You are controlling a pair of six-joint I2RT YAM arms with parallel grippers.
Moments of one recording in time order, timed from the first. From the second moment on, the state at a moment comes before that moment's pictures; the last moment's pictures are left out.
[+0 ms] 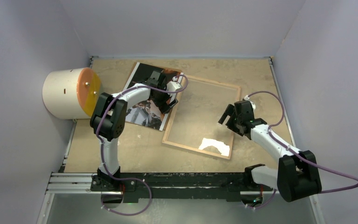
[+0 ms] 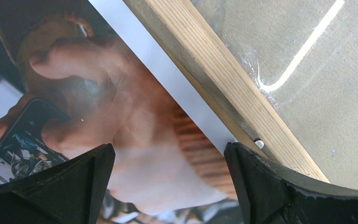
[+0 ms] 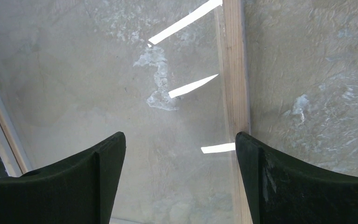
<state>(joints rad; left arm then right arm) -0.44 2.02 1.43 -0.49 0.21 0.50 0.24 1.19 0.60 -0.34 0.08 0.74</state>
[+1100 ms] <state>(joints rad) -0.45 2.02 1.43 -0.49 0.20 0.50 0.20 1.22 0.55 -0.17 0.01 0.81</state>
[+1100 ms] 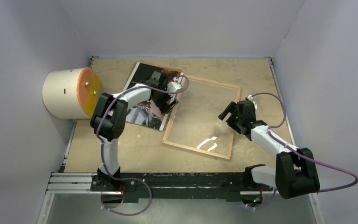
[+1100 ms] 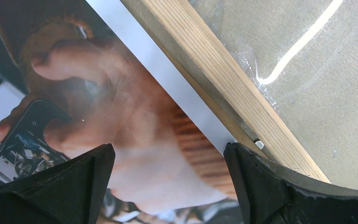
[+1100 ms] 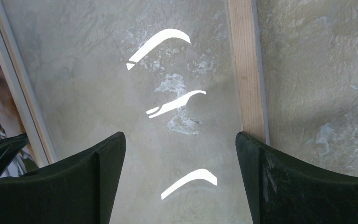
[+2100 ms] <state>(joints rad) -0.45 2.02 1.43 -0.49 0.19 0.51 0.18 1.30 0.58 -0.13 -0.02 0.79</state>
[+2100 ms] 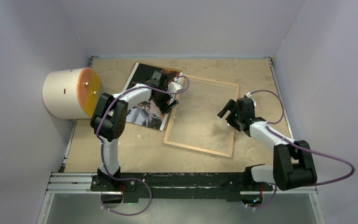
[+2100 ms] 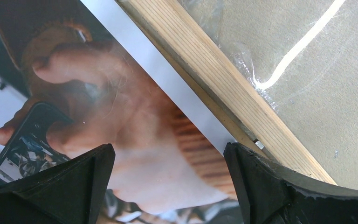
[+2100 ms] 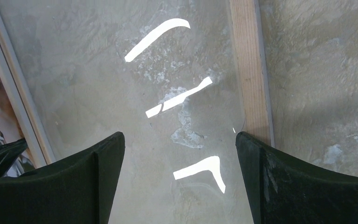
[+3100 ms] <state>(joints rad) -0.45 2.02 1.43 -0.49 0.18 0.52 0.11 1.32 0.69 -0.28 0.05 0.71</state>
